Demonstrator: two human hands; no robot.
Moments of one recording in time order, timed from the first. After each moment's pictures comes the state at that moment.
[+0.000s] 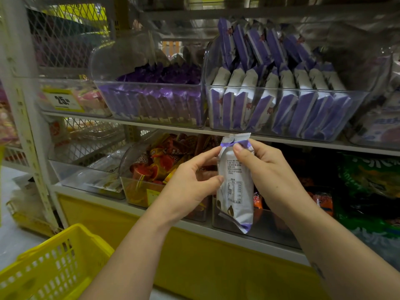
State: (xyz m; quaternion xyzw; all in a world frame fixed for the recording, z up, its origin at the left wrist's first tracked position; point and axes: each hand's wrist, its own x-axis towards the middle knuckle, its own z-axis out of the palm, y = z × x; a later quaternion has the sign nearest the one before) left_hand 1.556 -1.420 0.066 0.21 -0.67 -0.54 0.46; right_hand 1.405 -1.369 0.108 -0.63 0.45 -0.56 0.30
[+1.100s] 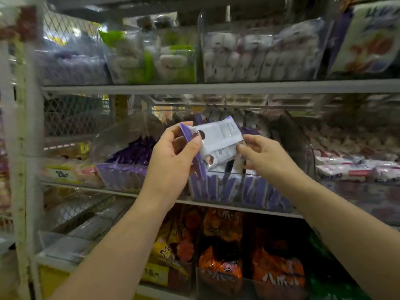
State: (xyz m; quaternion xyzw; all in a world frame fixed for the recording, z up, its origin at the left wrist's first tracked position) left_hand 1.539 -1.419 0.231 0.16 -0.62 -0.41 0.65; right_hand 1.350 -1.401 0.250 -0.61 0.56 -0.55 0.12
